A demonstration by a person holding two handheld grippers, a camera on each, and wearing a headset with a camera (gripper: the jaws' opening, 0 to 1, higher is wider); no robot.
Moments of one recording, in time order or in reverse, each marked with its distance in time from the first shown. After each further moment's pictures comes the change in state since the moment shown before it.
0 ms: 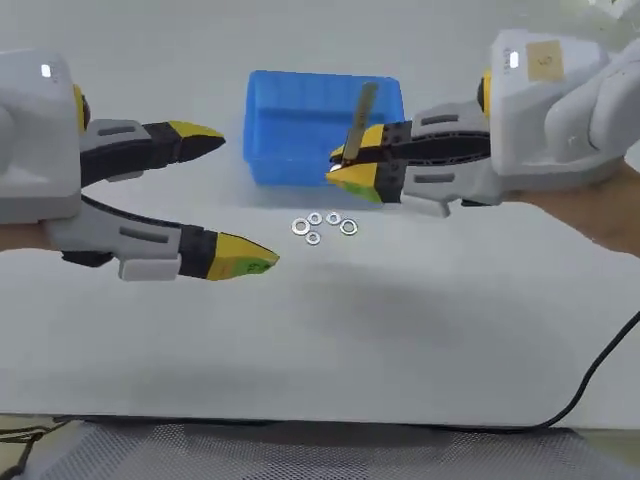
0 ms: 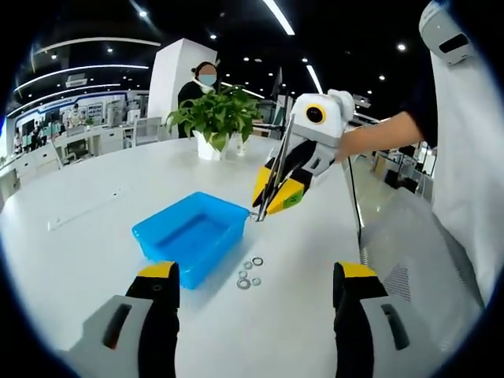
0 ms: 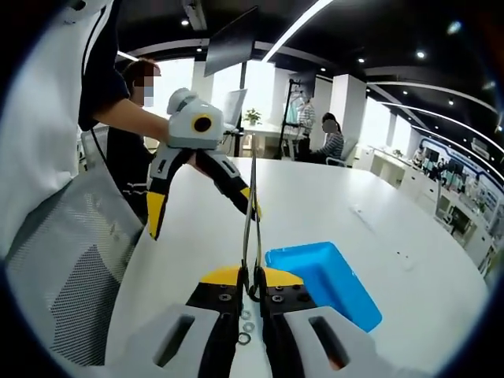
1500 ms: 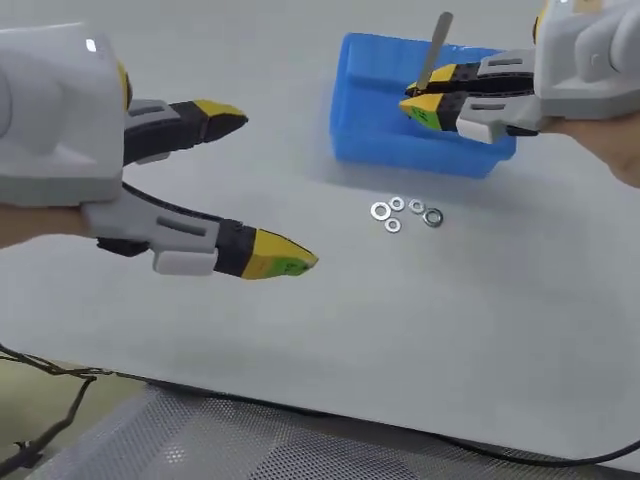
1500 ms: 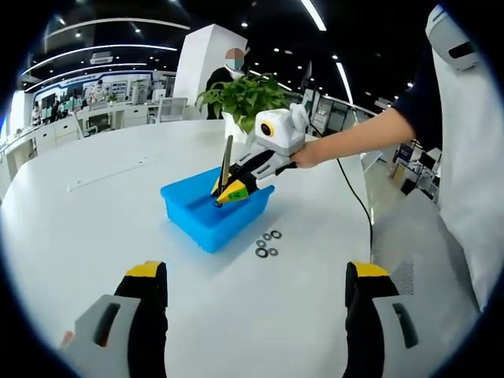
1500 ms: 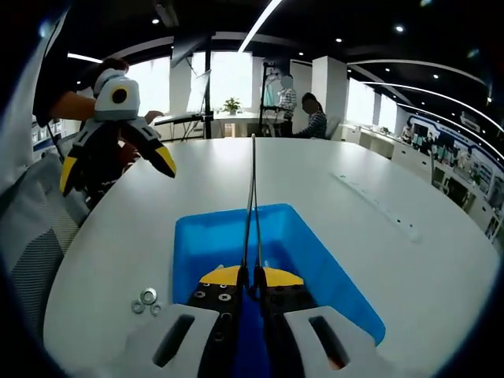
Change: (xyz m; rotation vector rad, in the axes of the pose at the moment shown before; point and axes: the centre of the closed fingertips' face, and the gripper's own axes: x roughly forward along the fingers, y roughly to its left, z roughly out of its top) left arm -0.014 0.014 -0.025 -0.122 0.062 0.101; right arm 0.068 -0.088 -0.077 0.110 0.045 -0.039
